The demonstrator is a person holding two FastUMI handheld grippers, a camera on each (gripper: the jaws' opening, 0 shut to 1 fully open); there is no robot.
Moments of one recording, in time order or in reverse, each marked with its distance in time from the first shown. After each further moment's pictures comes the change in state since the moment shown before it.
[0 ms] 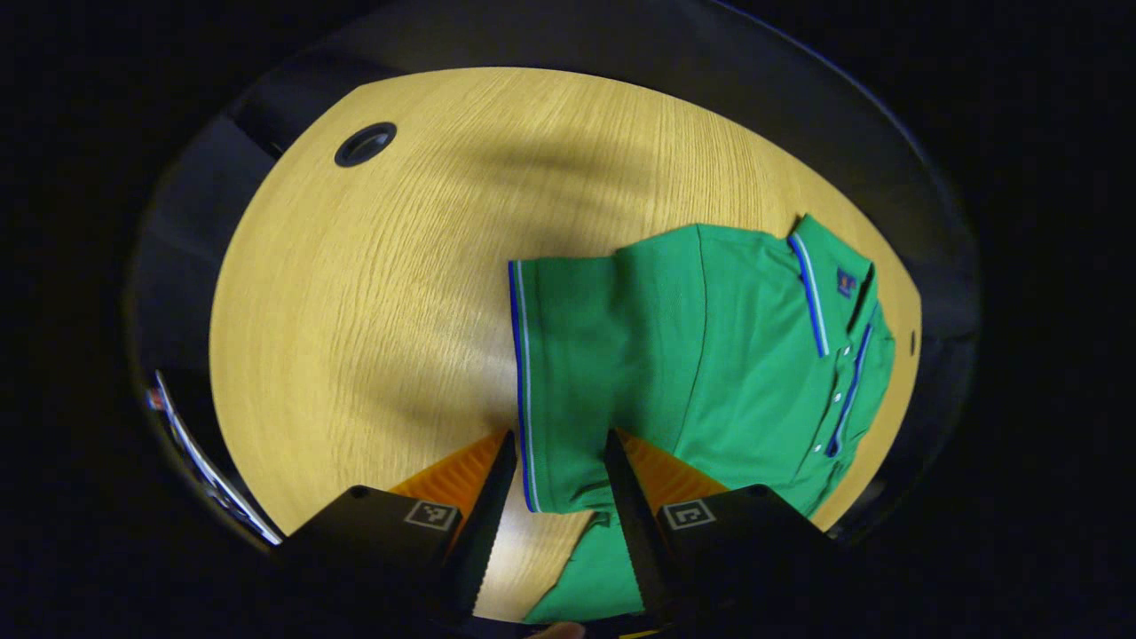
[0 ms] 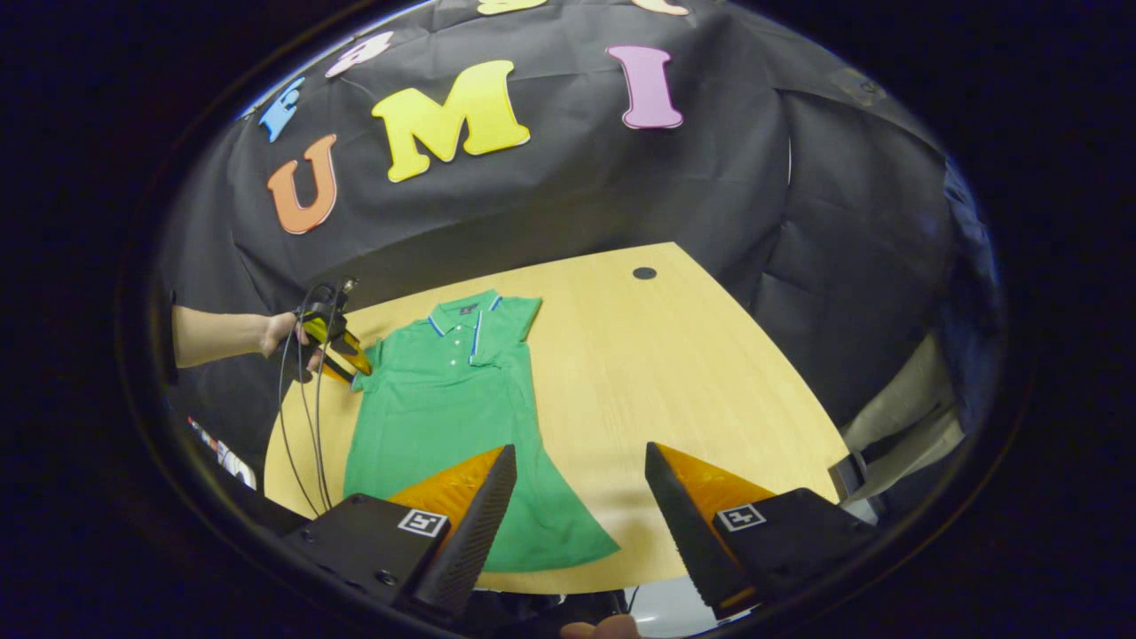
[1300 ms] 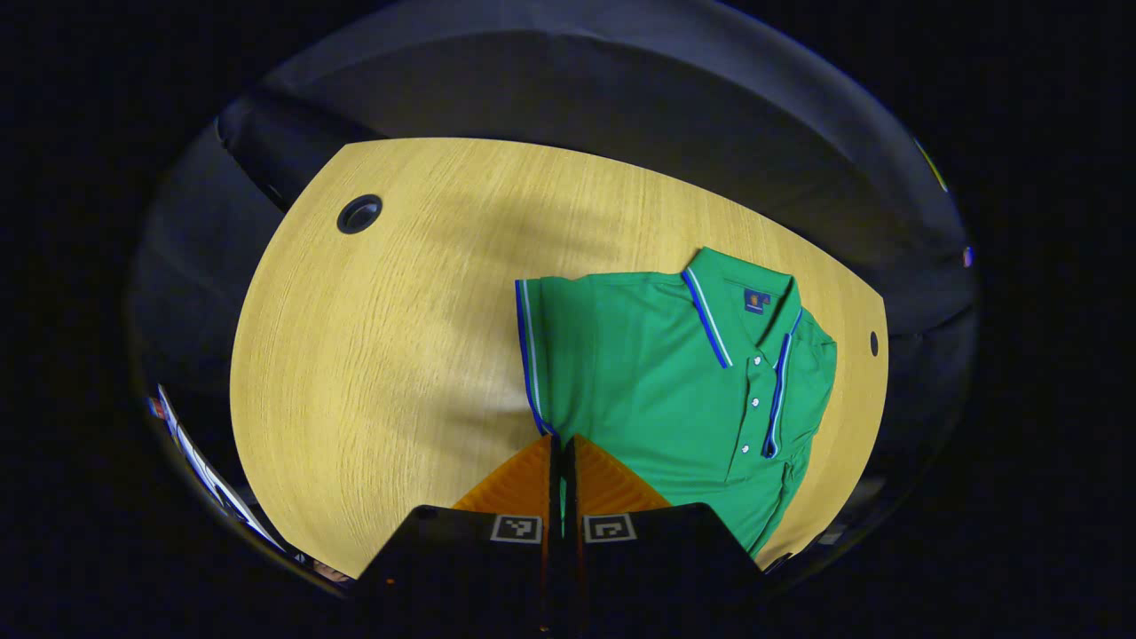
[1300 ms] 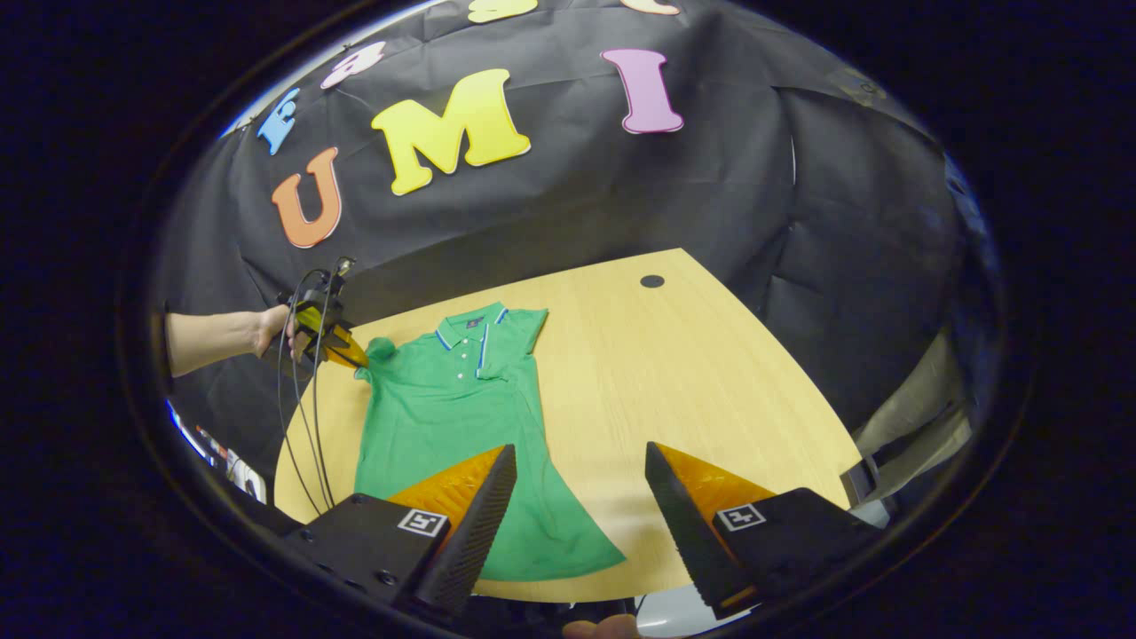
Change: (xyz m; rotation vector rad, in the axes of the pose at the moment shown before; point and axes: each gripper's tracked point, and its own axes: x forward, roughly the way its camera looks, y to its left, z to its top) left arm -0.087 -0.121 0.044 0.025 -0.155 -0.100; right arm 0.002 -0.007 0.012 0.014 -0.054 0.047
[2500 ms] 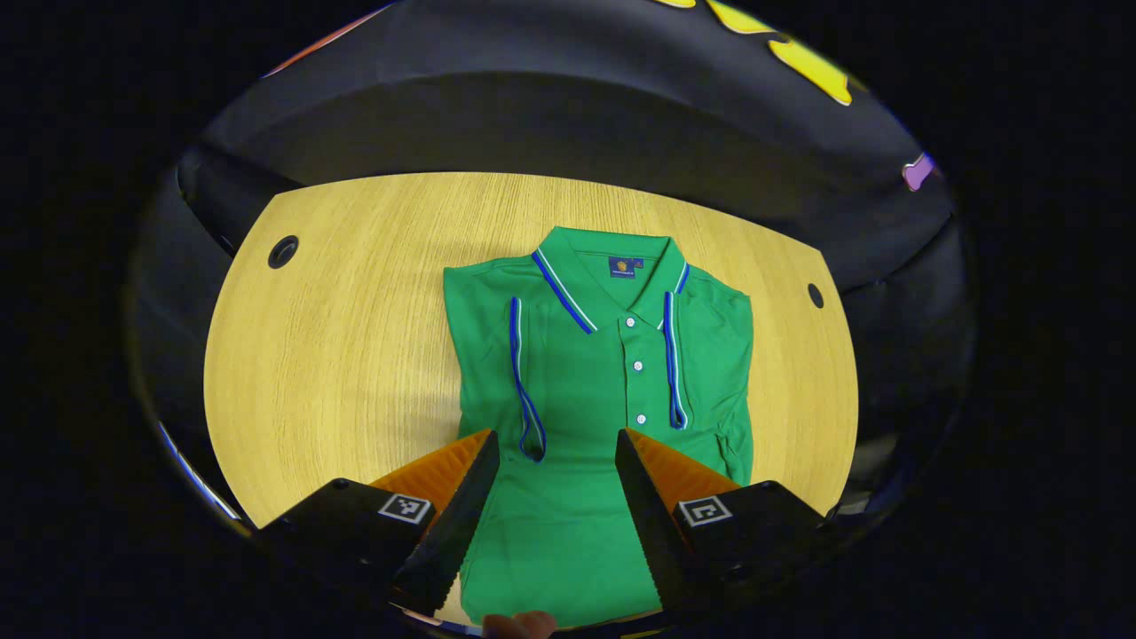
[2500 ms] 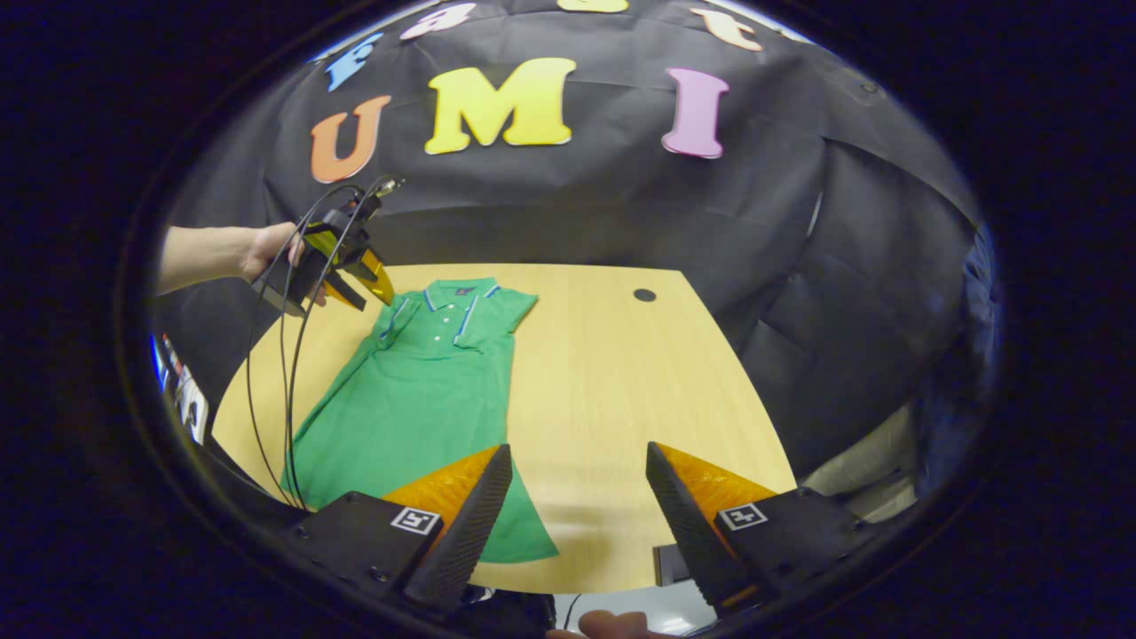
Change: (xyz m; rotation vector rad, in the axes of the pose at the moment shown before) left arm -0.041 -0.099 -0.047 0.130 -0.137 -0.117; right arm -0.008 0.006 -0.015 -0.288 -0.006 -0.067
